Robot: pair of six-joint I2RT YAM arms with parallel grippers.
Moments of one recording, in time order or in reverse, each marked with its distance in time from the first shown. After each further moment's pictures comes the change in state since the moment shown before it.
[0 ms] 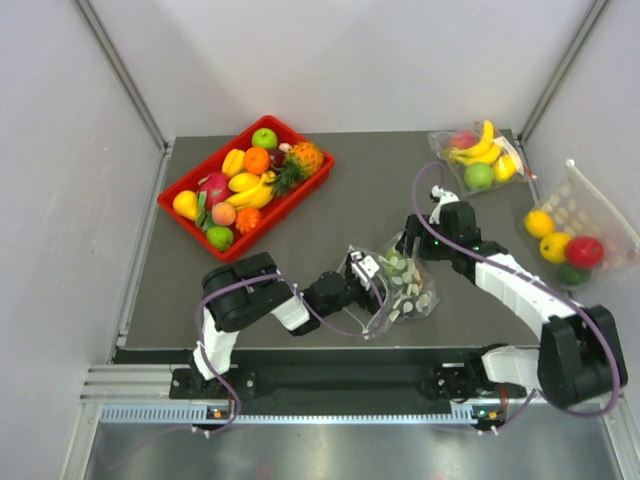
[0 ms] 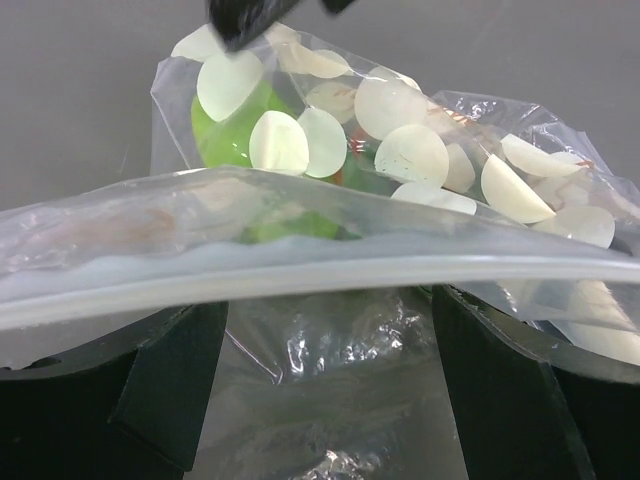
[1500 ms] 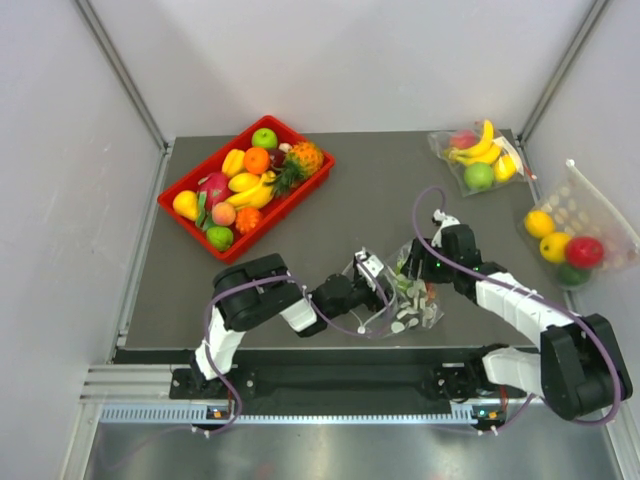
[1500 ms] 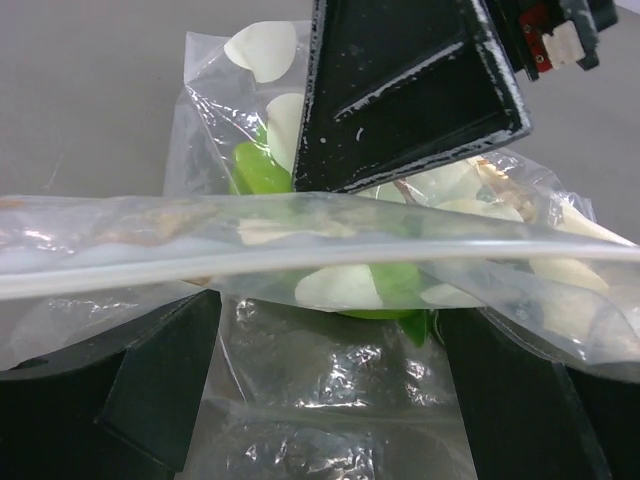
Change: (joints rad) left arm -0.032 0.064 0.051 0.053 0.008 -0.110; right arm 0.007 -0.022 -0.185 0.066 -0.004 0.036
